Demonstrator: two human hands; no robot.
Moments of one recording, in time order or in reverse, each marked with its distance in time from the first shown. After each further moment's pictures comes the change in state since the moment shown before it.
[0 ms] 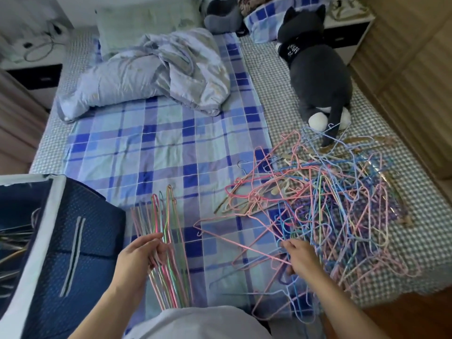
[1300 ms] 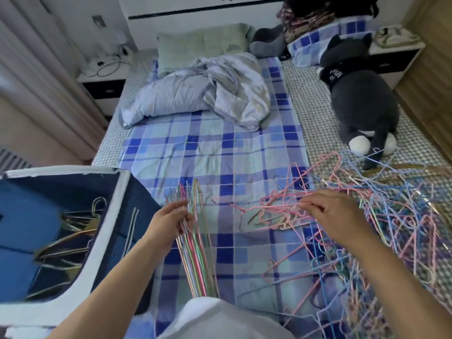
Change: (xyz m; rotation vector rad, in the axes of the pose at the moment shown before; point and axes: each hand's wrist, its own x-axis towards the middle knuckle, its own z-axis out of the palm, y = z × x) left_hand 0.045 0.047 -0.040 -0.035 -0.091 0.106; right_hand -0.056 -0.178 -0.059 -0.426 0.243 -0.924
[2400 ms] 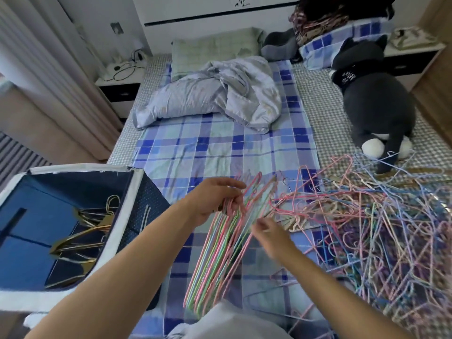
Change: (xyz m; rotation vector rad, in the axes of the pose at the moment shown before) left_hand -0.036 0.089 0.077 0.297 -0.377 0.028; right_hand -0.008 -0.066 0.136 0.569 -0.403 0.527
